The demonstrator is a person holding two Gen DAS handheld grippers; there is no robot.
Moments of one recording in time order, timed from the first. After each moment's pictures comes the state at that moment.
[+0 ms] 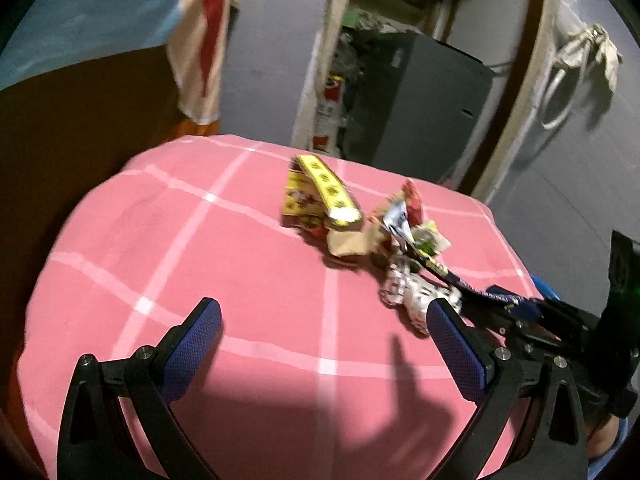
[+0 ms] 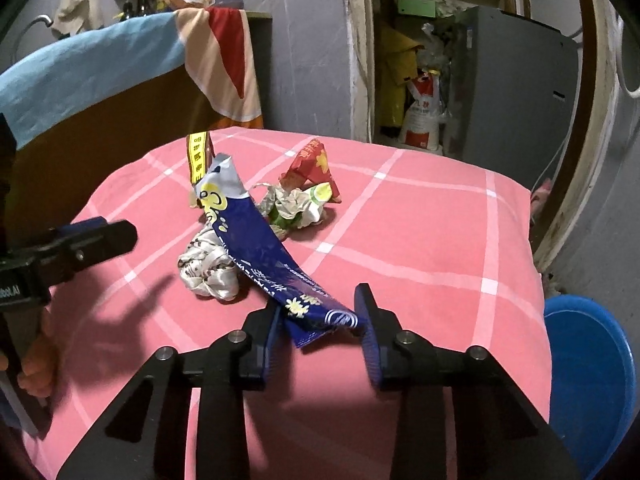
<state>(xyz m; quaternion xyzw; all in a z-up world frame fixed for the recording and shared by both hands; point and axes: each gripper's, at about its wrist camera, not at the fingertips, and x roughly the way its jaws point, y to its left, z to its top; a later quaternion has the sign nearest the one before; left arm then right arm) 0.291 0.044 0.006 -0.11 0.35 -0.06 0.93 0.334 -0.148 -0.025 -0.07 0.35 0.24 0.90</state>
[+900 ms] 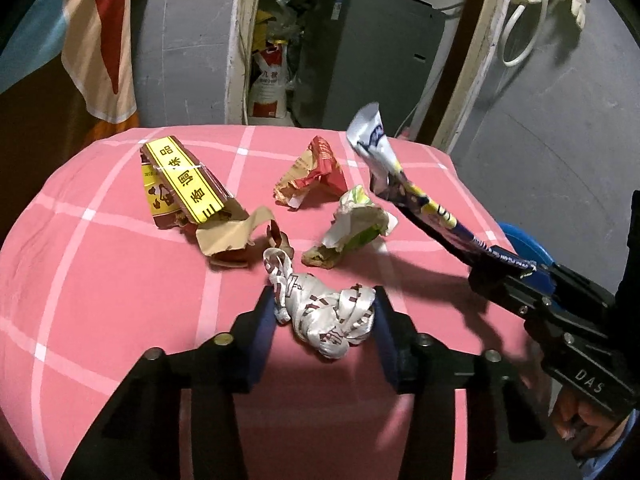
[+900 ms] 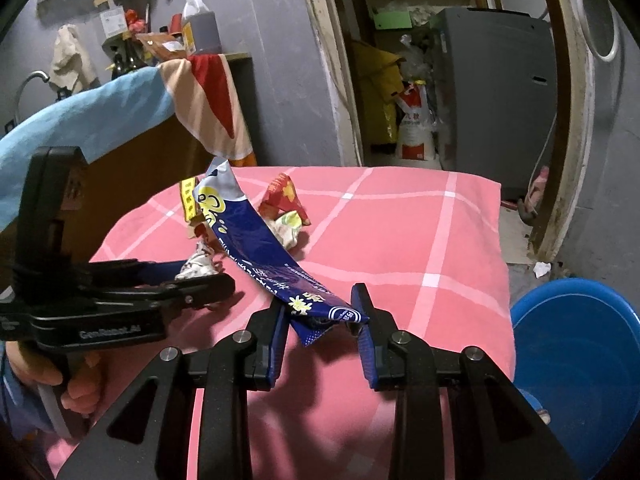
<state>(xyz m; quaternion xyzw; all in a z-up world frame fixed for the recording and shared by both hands) 0.335 -0.015 -0.006 -0.05 0.41 -0.13 0.90 0.329 -0.187 -0.014 0.00 0.32 0.25 0.91</state>
